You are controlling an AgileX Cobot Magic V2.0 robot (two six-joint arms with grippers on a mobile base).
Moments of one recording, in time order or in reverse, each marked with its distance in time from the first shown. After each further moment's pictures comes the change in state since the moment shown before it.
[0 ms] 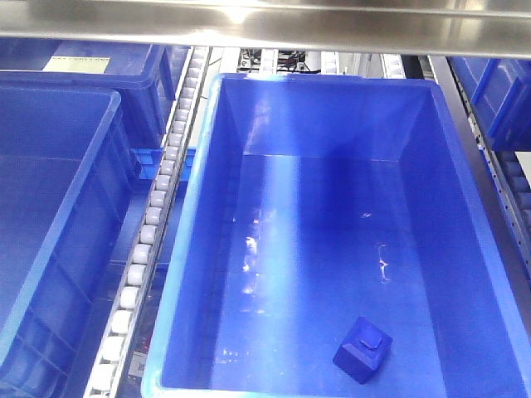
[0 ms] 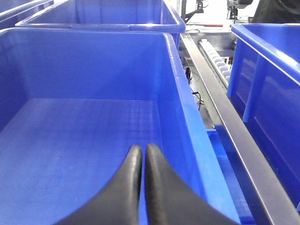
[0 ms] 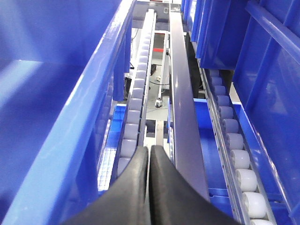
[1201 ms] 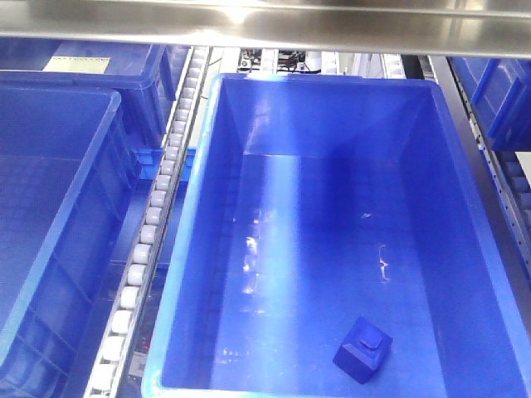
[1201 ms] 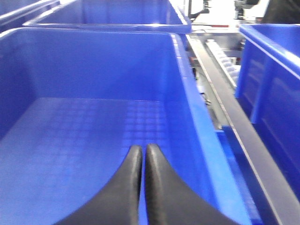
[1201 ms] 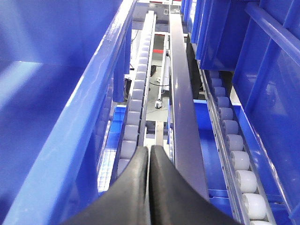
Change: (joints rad) left arm 0.038 0.000 0.000 0.000 0.000 0.000; right arm 0.000 0.000 0.000 0.000 -0.003 0.000
